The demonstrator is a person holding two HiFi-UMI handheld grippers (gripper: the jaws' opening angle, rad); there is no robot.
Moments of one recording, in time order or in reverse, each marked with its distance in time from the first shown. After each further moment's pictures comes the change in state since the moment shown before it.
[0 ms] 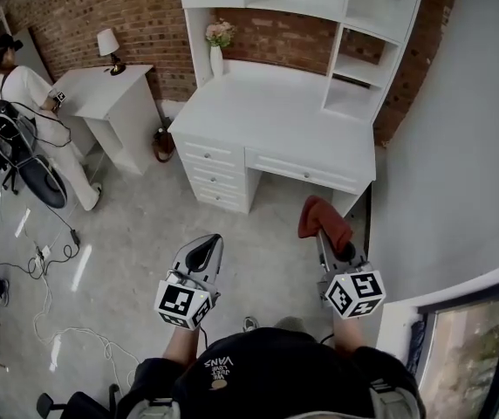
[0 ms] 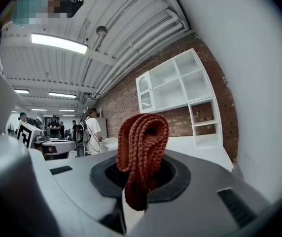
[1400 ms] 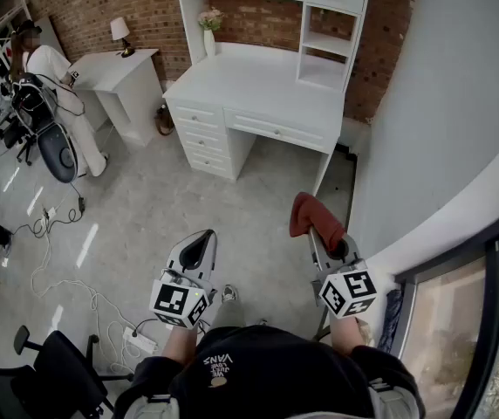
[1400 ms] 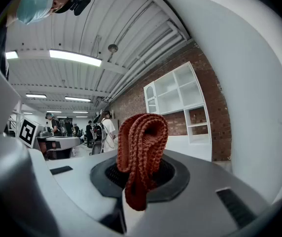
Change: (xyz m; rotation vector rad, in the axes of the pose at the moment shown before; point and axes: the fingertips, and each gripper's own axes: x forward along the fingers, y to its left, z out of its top) left arm -0.136 -0.302 -0.003 0.003 -0.014 0.118; right arm -0.313 -0.043 -0.028 -0.021 -0.009 0.115
